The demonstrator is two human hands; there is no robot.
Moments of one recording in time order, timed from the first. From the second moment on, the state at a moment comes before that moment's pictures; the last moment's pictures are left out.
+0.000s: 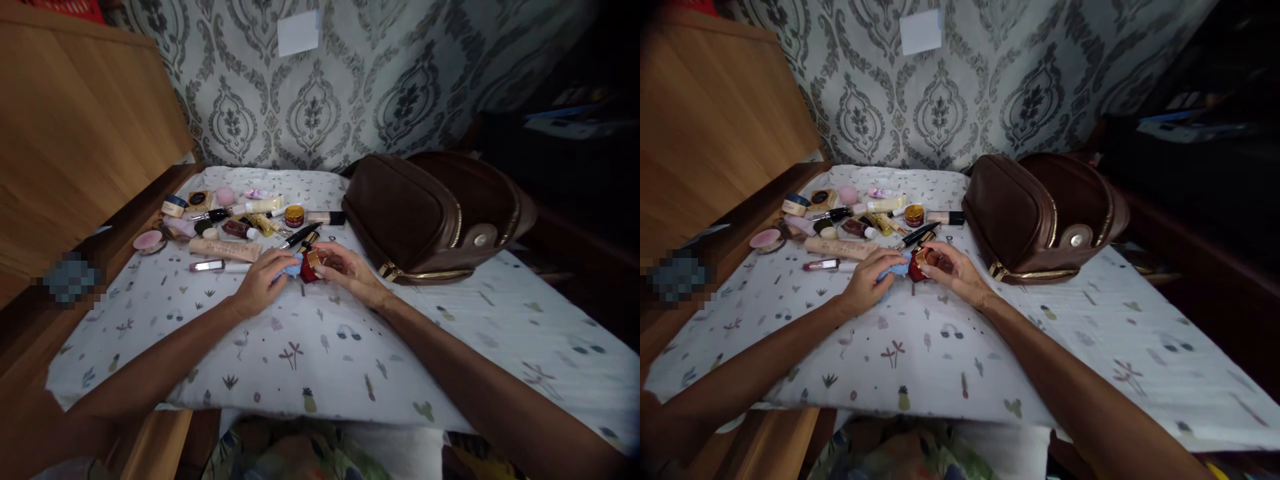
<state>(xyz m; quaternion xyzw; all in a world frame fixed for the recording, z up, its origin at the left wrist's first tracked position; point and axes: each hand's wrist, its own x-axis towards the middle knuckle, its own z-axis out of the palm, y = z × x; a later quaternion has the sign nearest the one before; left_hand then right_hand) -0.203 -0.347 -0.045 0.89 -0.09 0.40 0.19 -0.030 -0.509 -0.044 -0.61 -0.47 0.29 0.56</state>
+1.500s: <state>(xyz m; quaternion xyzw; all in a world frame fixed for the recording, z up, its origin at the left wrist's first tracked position) -0.198 -0.360 -0.043 0.91 -0.19 0.34 0.13 -0.023 -0.509 -0.049 -0.68 -0.38 0.28 0.56</state>
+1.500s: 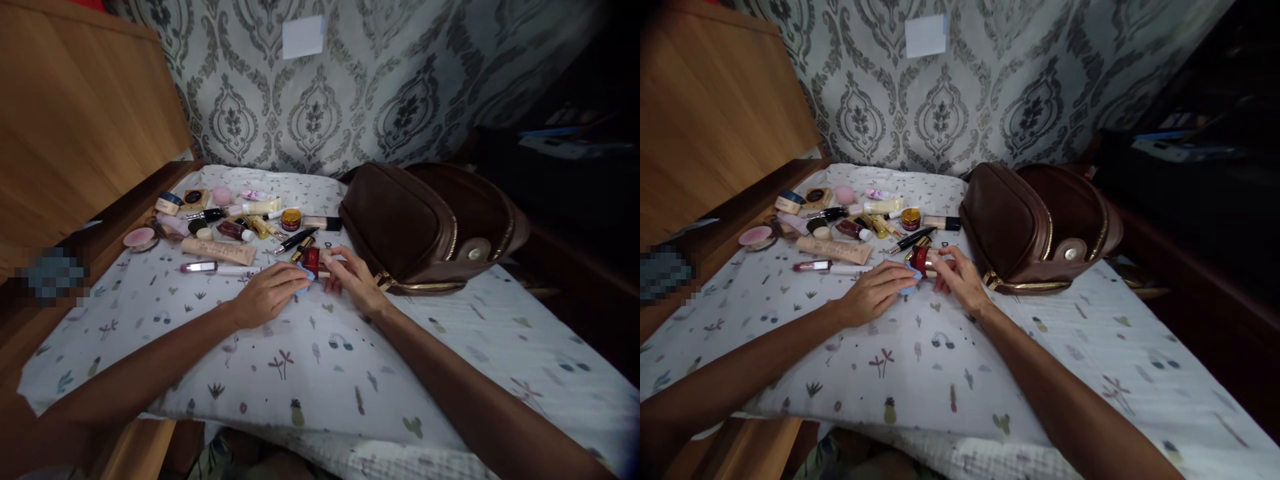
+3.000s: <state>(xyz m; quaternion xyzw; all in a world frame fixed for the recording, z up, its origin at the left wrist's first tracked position) -0.199 -0.356 -0.043 0.91 -0.09 0.35 0.20 -0.036 -0.518 -0.041 -0.61 -0.46 0.29 0.58</state>
